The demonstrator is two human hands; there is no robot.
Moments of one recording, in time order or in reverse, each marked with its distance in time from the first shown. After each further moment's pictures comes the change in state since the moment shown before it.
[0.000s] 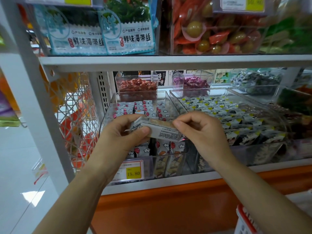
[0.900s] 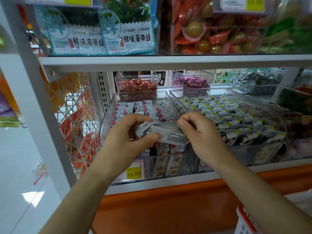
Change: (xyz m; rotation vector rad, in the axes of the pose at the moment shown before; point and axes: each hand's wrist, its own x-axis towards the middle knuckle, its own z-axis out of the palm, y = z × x) left_hand -0.005 0.005 0.006 0.246 -0.053 0.088; right_hand 0.003 0.000 0.004 -0.277 -0.054 -0.012
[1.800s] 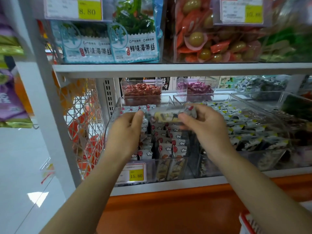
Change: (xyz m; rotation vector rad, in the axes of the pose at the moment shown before) left_hand 0.029 0.000 0.005 0.347 0.335 -0.026; right_hand 0.016 -0.002 -0.007 0.403 0.123 0.117
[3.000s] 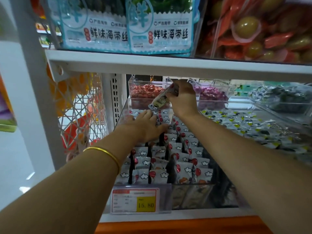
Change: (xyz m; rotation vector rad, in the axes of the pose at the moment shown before) left_hand 0.125 -0.074 0.050 0.972 -0.578 0.125; right_hand 0.149 0.059 0.088 -0.493 0.071 -0.132
